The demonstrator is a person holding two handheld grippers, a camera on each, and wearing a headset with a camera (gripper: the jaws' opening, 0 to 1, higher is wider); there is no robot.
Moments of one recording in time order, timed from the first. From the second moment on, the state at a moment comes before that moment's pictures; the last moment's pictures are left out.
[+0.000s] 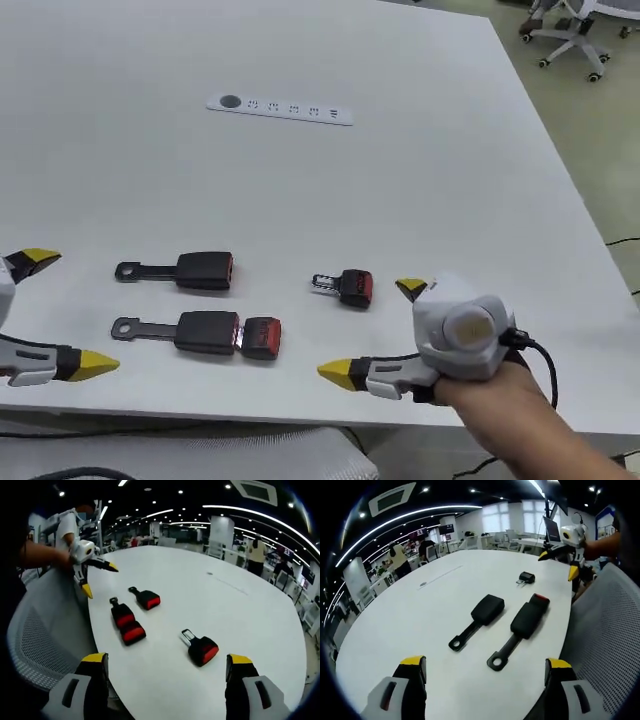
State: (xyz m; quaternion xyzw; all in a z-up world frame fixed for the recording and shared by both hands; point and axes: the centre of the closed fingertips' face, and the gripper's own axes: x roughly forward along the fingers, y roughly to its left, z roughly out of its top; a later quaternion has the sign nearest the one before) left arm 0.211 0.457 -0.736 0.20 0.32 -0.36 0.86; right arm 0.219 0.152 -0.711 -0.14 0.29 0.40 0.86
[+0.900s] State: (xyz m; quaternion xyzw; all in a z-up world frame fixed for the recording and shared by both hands) left arm 0.209 0.458 -0.734 0.18 0.33 -0.35 0.86; right arm 0.224 0.146 -0.723 -0.14 0.29 0.38 0.87
